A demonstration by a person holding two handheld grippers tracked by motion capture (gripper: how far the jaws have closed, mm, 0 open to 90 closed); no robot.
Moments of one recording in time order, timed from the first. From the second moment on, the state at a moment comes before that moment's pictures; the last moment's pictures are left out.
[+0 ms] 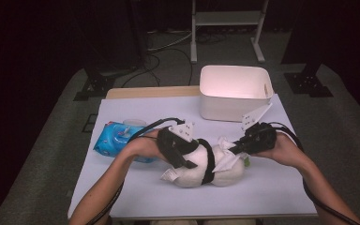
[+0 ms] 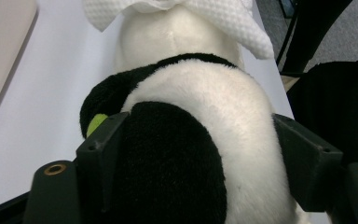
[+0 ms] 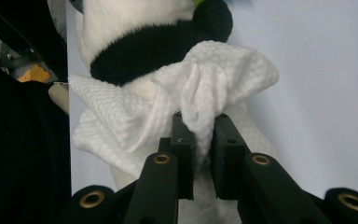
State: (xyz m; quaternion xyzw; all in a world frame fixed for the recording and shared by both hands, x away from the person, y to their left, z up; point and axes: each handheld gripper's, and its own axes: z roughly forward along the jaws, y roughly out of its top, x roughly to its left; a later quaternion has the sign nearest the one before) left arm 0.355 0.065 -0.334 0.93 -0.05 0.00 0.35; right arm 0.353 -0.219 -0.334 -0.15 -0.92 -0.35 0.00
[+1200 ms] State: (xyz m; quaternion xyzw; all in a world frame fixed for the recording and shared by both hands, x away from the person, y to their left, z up) left arm 0.353 0.086 -0.320 0.92 -0.01 0.03 0.40; right arm 0.334 -0.239 -0.343 -0.16 -0.92 -0.36 -0.01
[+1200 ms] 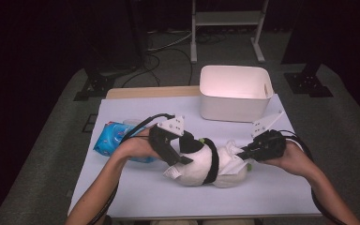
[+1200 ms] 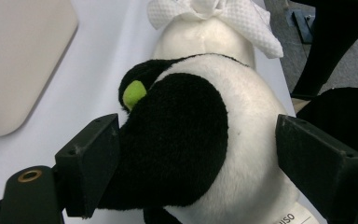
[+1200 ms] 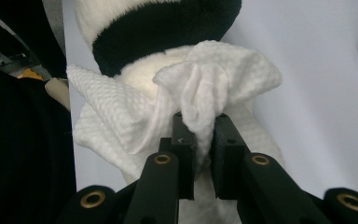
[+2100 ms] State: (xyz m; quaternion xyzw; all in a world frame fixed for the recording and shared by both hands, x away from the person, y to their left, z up) left arm 0.350 0.062 -0.334 0.92 -0.02 0.01 0.40; right arm 0.327 -0.229 -0.332 -0.14 -0.93 -0.34 -0.03
